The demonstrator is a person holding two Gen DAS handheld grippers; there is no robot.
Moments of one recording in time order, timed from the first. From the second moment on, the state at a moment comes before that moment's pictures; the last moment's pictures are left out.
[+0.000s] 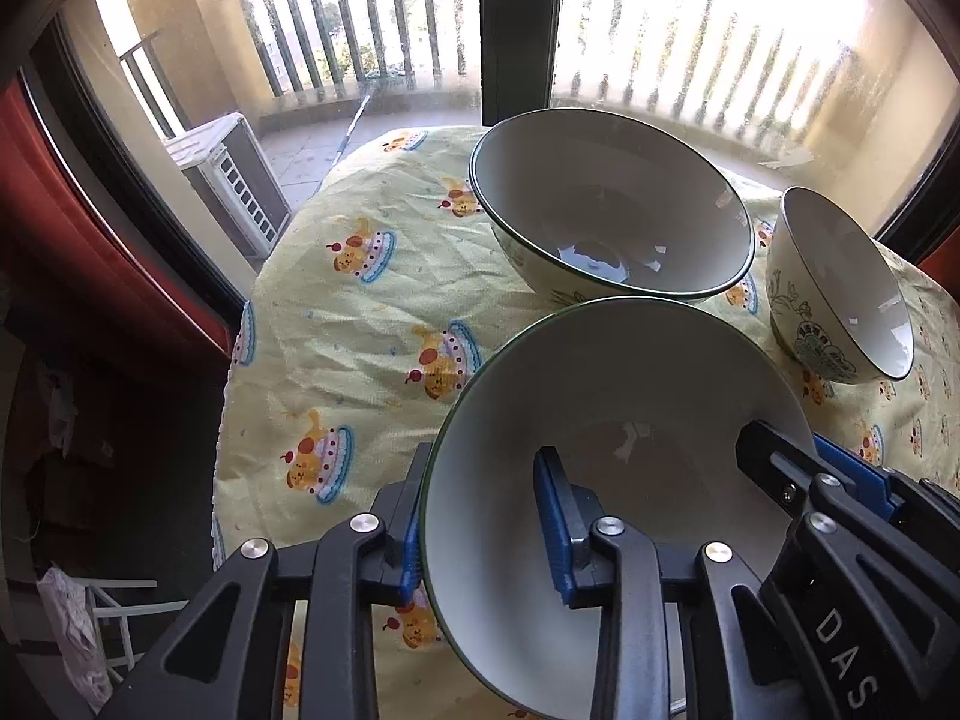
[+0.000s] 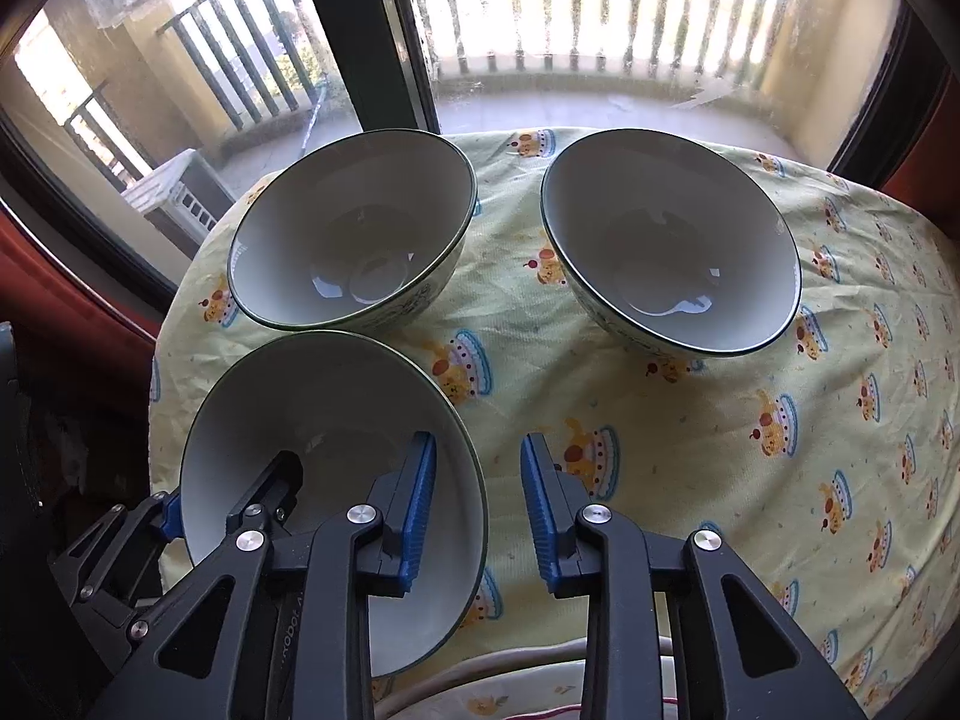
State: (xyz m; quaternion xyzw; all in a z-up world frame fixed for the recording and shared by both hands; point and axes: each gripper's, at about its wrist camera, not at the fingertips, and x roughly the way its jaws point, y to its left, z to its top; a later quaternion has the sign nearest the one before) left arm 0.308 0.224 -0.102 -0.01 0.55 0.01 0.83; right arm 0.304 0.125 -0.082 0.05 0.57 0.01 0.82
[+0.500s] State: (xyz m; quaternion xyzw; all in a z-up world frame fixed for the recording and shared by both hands) left arm 0.288 0.203 -0.073 0.01 0.54 0.02 0.84; right arm 0.286 0.114 -0.054 0.03 0.56 0.02 0.83
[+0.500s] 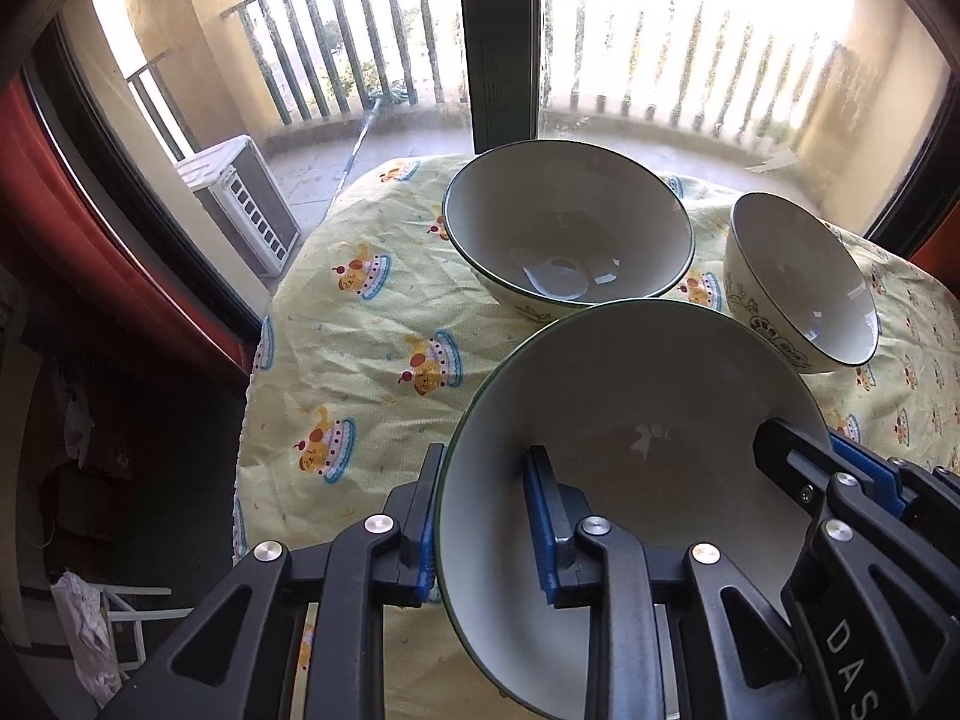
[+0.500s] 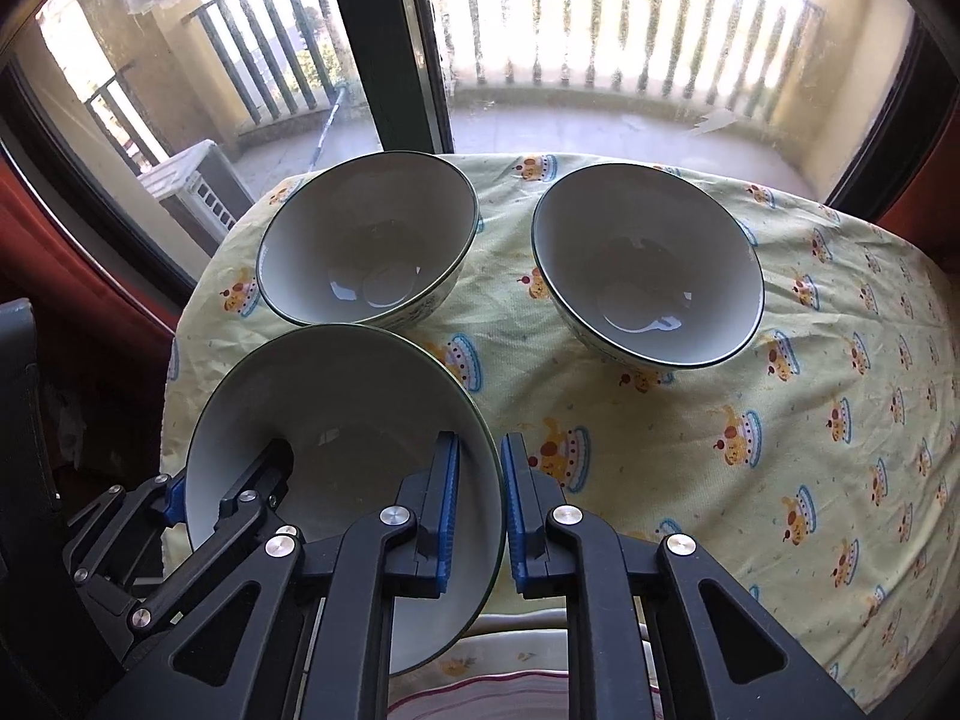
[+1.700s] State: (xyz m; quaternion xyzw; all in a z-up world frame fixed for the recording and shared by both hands) left arm 0.145 -0.016 -0.054 0.00 0.54 -0.01 0.84; right arm 0.135 -0.119 -0.021 0.04 0.55 0.00 0.83
